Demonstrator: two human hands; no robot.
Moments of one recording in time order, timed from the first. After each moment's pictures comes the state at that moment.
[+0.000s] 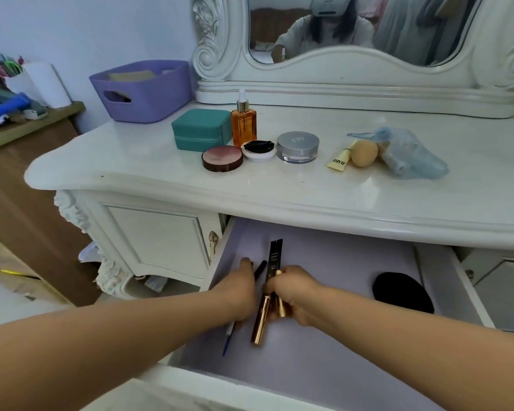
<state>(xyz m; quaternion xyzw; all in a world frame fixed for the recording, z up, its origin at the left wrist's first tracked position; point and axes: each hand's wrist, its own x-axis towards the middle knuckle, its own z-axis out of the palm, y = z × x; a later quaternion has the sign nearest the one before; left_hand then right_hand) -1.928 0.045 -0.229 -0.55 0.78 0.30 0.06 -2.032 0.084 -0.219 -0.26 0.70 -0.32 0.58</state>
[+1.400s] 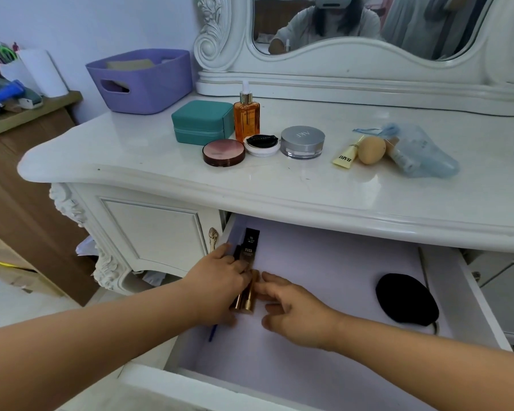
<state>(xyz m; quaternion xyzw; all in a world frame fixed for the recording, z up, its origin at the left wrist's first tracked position) -1.894 0.025 -0.220 -0.25 0.95 -0.12 0.17 -2.042 0.108 -0.236 -0.64 0.57 -0.24 0.47</state>
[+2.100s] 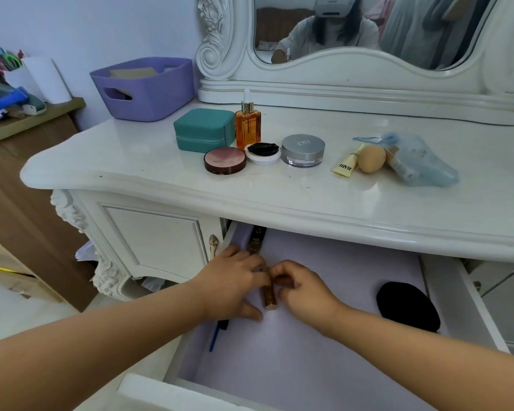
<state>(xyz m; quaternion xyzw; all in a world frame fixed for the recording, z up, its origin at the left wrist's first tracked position) -1.905 0.012 -0.225 -0.22 0.97 -0.04 0.06 -2.054 0.087 -0.234 -0.53 0.66 -0.34 0.41</state>
